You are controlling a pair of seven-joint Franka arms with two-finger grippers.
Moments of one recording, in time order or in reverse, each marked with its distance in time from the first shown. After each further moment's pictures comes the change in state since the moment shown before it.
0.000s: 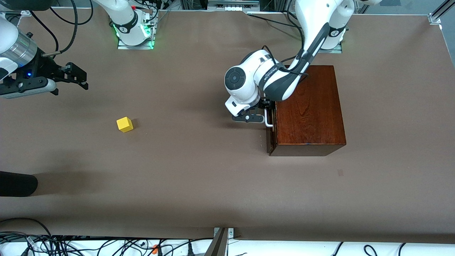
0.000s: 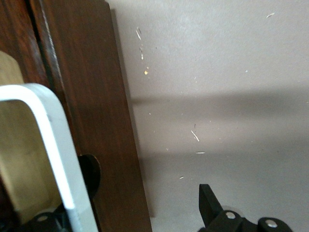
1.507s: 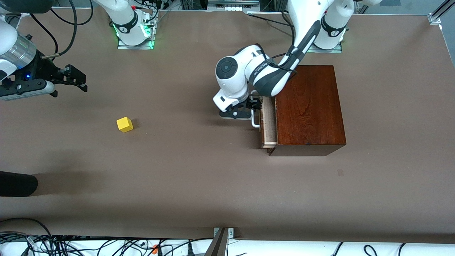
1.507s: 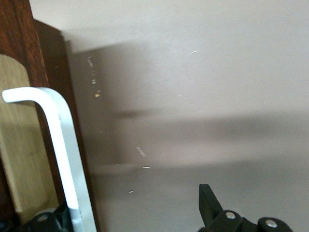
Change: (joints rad) left arm -0.058 0.023 0.001 0.053 -0.012 0.134 -0.049; right arm -0.003 0.007 -0.002 0.000 0.000 0.019 0.000
